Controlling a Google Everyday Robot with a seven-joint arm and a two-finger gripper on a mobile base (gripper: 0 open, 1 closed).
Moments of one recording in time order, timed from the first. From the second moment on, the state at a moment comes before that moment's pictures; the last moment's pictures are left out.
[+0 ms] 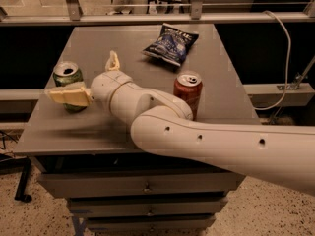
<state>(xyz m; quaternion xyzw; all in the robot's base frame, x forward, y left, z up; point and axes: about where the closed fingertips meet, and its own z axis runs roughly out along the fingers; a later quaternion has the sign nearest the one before) 0.563 0.187 0.921 -0.31 0.61 0.30 0.66</state>
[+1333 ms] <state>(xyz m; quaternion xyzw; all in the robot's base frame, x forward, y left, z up) 0.645 0.055 0.987 -0.26 0.66 0.29 0.64</state>
